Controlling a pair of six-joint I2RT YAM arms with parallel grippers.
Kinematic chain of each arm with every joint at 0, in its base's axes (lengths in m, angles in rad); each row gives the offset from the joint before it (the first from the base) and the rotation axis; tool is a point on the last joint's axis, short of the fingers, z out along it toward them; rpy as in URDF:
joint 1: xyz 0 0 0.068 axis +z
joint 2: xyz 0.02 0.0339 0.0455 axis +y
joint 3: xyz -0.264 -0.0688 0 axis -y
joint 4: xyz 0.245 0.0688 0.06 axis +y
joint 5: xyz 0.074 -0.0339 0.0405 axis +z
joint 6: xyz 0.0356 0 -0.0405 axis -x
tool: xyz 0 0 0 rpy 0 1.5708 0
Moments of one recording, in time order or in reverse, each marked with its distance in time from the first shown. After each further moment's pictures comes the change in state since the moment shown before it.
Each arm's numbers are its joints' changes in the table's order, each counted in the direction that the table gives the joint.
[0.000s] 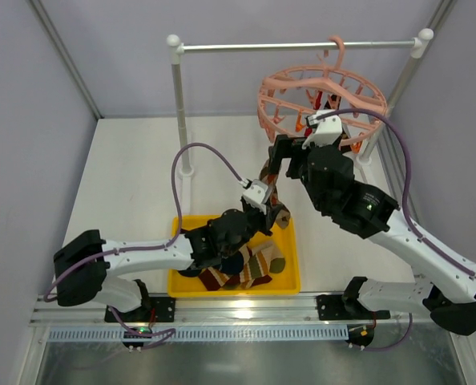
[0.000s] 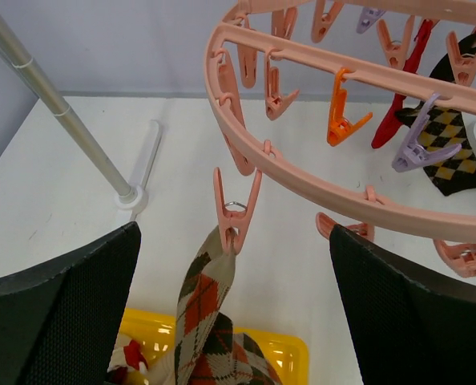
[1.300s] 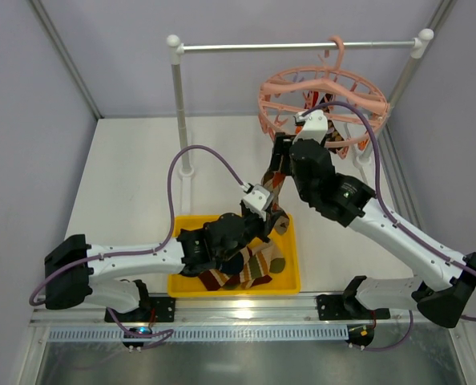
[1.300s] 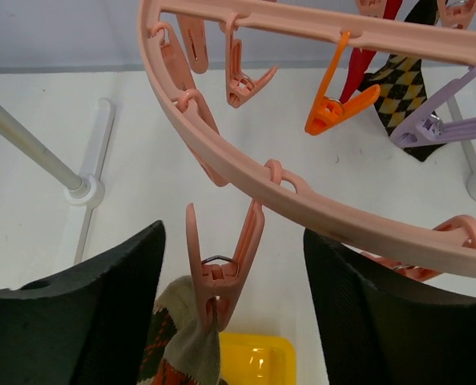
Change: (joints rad) left arm -0.057 -0.086 0.019 0.122 -0.004 -0.044; right arm -0.091 0.106 -0.033 -0.004 0.003 -0.043
